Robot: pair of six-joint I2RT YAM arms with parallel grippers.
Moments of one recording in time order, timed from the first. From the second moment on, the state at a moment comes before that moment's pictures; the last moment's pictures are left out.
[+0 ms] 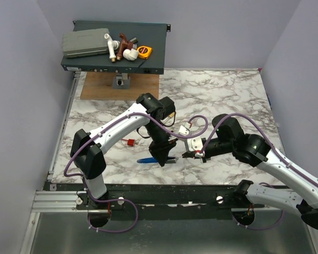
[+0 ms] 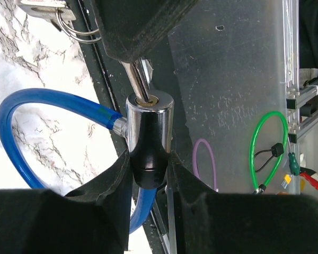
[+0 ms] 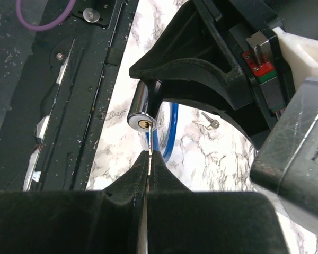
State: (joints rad) left arm -0.82 1.74 1.66 -1.57 0.90 0.89; right arm 0.85 0.94 0.99 -0.68 -0.65 -0.76
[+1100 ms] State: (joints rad) left arm -0.82 1.74 1.65 -1.58 0.88 0.88; right arm 0.89 0.95 0.98 -0.65 -0.63 -0.76
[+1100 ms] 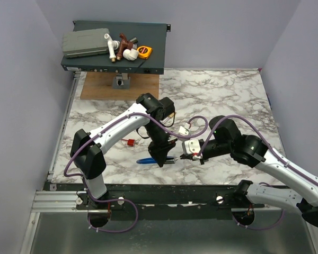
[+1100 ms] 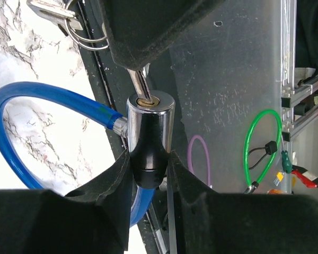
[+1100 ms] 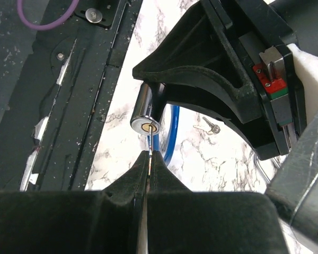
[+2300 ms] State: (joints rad) left arm -0.75 1.78 1.83 -1.63 0.89 0.63; right arm 0.93 0.93 0.95 -0.48 -0.49 -0.76
